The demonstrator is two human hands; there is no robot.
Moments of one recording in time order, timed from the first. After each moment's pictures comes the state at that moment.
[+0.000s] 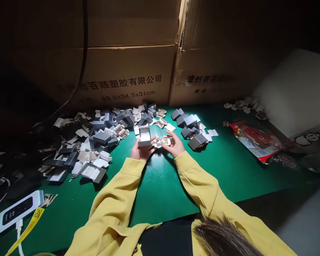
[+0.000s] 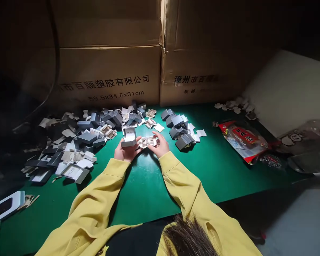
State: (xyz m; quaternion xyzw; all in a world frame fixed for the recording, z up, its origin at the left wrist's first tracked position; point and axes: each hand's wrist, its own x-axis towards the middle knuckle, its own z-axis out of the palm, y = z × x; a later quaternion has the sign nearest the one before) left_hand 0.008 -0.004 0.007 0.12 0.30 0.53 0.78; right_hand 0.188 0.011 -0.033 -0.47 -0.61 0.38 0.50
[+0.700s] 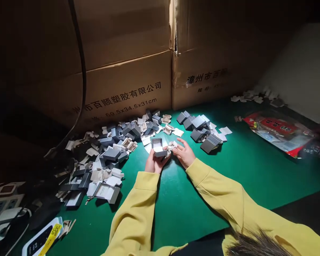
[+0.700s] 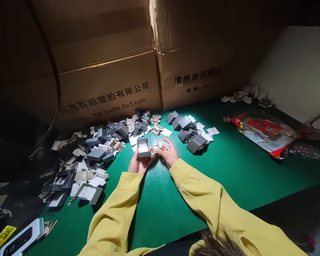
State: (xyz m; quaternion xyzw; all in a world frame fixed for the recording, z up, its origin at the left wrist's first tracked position) left_hand 0.011 0.000 -0.001 0.12 0.34 0.51 0.78; right_hand 0.155 0.003 -0.021 -0.39 -0.21 0.64 0.63
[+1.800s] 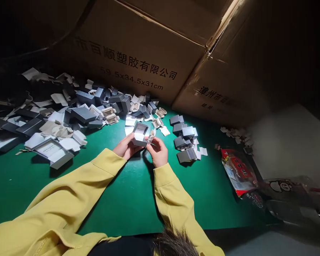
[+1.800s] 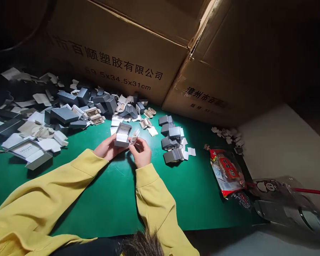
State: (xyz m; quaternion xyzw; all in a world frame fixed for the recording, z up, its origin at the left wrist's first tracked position) left_hand 0.019 0.001 0.009 0.10 0.37 0.55 0.74; right_hand 0.160 0.002 -0.015 -0.45 -0.49 0.52 0.53
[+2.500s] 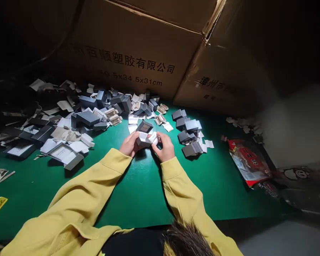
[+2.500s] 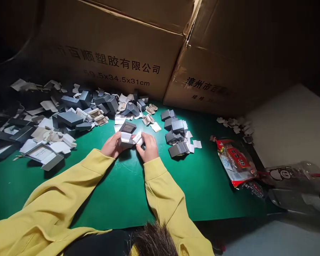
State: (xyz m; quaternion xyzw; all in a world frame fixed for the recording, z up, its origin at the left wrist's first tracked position) left_hand 0.018 -0.002 0.002 0.21 0.39 0.55 0.70; right_hand 0.183 0.010 -0.024 -0.49 -0.74 0.21 0.41
